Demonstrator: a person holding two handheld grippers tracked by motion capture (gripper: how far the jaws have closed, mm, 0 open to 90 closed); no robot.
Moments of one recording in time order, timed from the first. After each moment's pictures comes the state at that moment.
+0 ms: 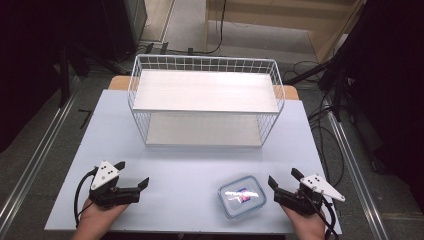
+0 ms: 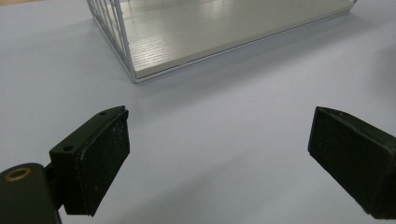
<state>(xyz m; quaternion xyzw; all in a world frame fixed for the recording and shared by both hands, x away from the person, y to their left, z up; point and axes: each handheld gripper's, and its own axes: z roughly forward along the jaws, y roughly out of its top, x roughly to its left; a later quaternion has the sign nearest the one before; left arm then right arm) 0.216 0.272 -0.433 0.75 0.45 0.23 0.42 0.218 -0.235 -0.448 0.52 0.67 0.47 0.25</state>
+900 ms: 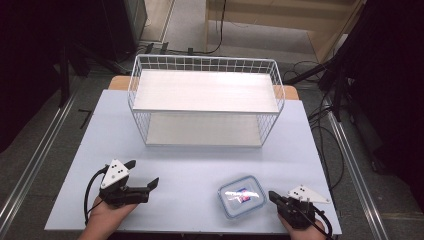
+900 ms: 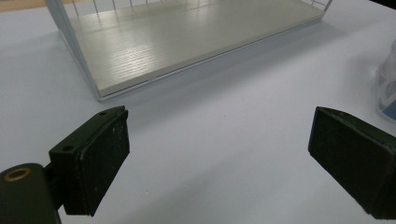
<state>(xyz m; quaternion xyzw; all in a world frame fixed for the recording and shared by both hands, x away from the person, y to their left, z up) 0.221 0.250 -0.431 0.76 0.43 0.21 0.44 0.196 -0.226 -0.469 0.49 0.76 0.40 0.16</state>
